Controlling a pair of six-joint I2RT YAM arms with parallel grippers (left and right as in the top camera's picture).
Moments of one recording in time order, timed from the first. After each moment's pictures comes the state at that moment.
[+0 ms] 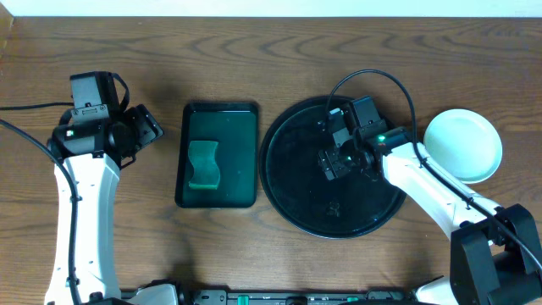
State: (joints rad) left arm 0.19 1.37 1.24 -0.96 -0.05 -0.43; right arm 0.41 1.65 1.02 -0.56 -0.17 -0.04
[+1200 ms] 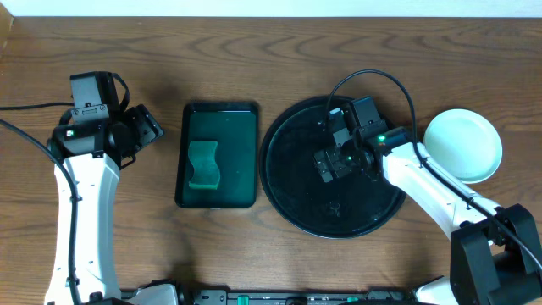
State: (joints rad) left arm 0.19 1.37 1.24 -0.96 -0.05 -0.43; right arm 0.41 1.65 1.02 -0.56 -0.16 -0.05
